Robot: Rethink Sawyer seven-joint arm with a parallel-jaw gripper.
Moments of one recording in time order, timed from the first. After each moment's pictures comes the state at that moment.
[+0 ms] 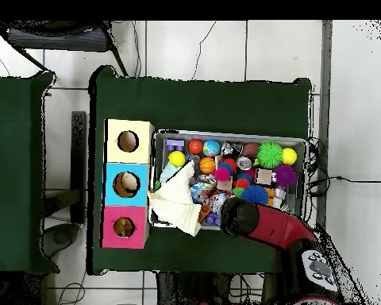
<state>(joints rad) -0.38 -0.51 -0.17 1.78 -0.15 0.38 1.79</state>
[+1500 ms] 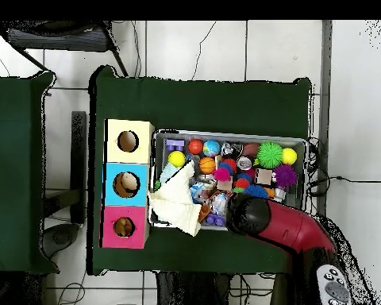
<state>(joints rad) -0.38 -0.66 -0.17 1.78 -0.13 0.48 1.79</state>
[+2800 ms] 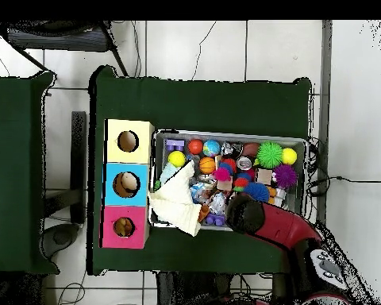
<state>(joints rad) -0.43 -0.49 -0.13 1.77 -0.13 0.24 1.79</state>
